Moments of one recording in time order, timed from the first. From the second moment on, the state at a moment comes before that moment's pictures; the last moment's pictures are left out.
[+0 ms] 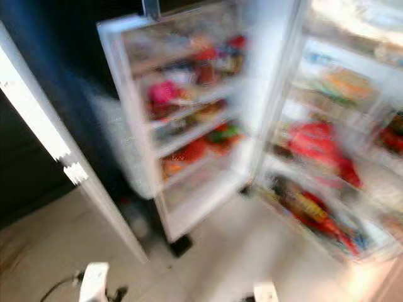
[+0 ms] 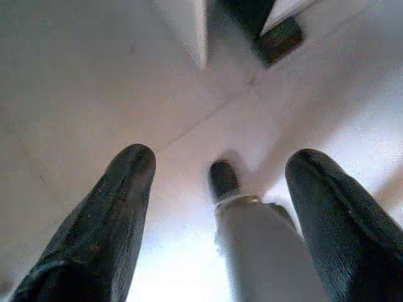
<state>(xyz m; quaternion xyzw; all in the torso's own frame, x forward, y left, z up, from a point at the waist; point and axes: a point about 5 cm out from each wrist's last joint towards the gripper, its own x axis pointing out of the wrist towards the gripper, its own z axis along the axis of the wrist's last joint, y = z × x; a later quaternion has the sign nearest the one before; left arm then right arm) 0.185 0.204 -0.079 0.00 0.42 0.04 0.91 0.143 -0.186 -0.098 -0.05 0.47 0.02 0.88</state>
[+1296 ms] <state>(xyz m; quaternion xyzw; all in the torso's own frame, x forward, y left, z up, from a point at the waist) 0.185 0.200 -0.079 0.02 0.43 0.02 0.90 0.141 -0.187 -0.099 -0.06 0.47 0.02 0.88</state>
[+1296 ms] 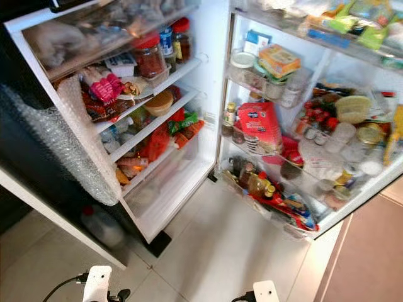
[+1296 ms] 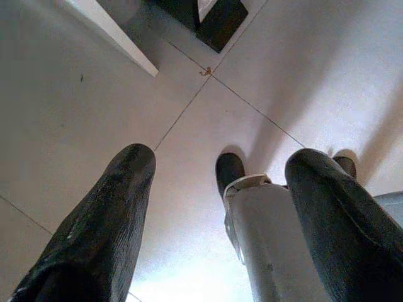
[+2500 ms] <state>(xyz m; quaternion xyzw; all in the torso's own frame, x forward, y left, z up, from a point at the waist) 0.189 0.197 -0.078 0.02 0.42 0.02 0.91 0.116 -0.304 -0.070 -0.10 0.42 -0.40 0.81</state>
